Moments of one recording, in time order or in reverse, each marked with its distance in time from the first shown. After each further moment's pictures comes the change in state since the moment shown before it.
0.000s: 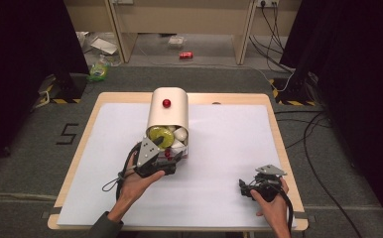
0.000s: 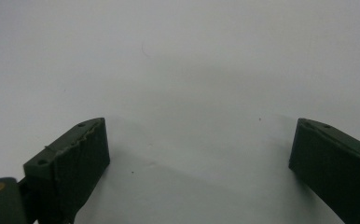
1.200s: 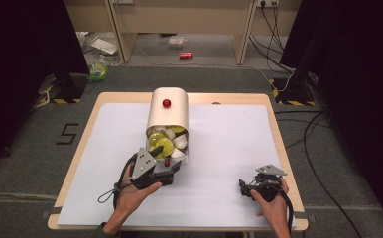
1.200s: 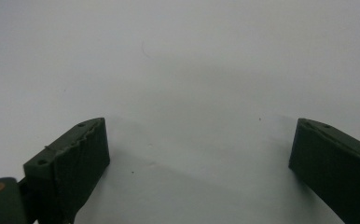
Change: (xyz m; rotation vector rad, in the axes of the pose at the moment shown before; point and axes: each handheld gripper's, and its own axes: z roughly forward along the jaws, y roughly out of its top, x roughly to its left) left arm -0.013 -0.013 -0.022 -0.012 -0.030 -0.010; right arm 0.000 0.000 0.000 0.000 0.000 0.000
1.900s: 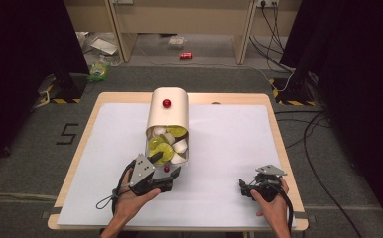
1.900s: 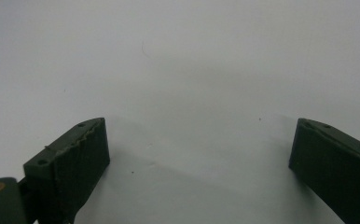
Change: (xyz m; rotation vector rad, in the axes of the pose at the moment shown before) left arm -0.007 -0.008 -0.009 0.001 -0.018 -0.011; right arm 0.000 0.000 0.000 0.000 0.000 0.000
